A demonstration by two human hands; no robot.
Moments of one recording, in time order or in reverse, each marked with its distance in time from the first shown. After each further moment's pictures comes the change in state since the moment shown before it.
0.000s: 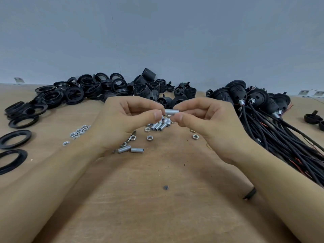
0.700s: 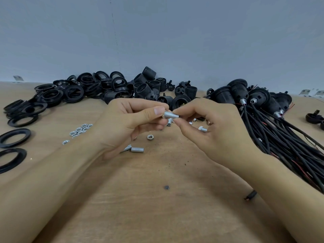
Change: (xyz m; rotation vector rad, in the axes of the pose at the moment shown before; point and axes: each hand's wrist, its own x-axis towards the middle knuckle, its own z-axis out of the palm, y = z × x) left_hand -0.002 0.006 0.009 -0.362 -0.047 -0.208; right_hand -0.007 0.000 0.000 -0.629 0.009 -0.544
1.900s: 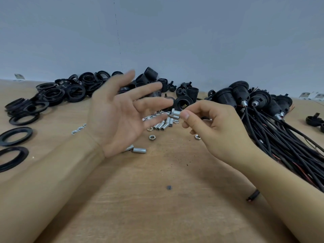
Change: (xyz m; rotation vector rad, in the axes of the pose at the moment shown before) left_hand -0.001 0.013 -0.005 -0.349 -0.031 -0.082; right_hand 0.001 0.003 0.003 0.194 -0.041 0.403
